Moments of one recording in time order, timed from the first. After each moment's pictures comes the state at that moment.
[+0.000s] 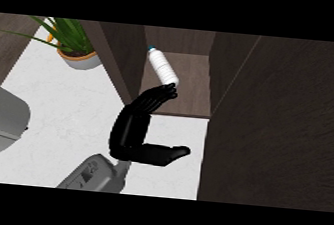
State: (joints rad) left arm -0.33 0.09 -0.56 -1.38 0.54 0.32 -0.49; right arm 0.92 -0.16 0.17 -2.44 -0.16 0.43 -0.22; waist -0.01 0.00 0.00
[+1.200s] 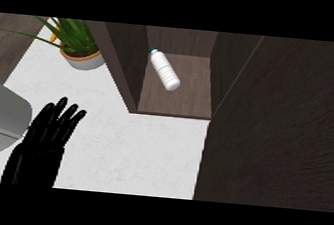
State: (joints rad) left arm 0.15 0.42 -0.38 -1.84 0.71 0.16 -0.46; right arm 0.97 -0.40 0.50 -2.50 0.00 0.68 -0.25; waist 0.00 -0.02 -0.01
